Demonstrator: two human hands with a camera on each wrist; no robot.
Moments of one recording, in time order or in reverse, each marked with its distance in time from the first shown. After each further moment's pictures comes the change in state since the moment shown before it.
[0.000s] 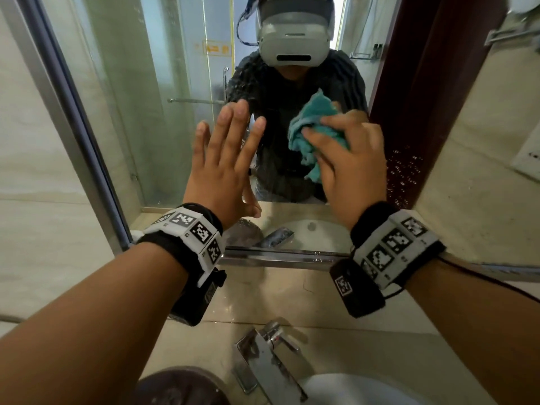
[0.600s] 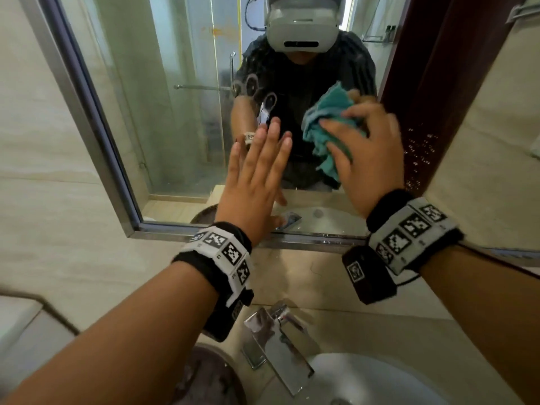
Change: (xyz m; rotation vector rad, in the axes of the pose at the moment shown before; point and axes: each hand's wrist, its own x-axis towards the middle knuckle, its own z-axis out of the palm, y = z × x) left_hand -0.036 0.041 0.012 -0.003 -0.065 0.026; right_hand -0.015 0.005 -0.004 -0.001 -0.053 0.015
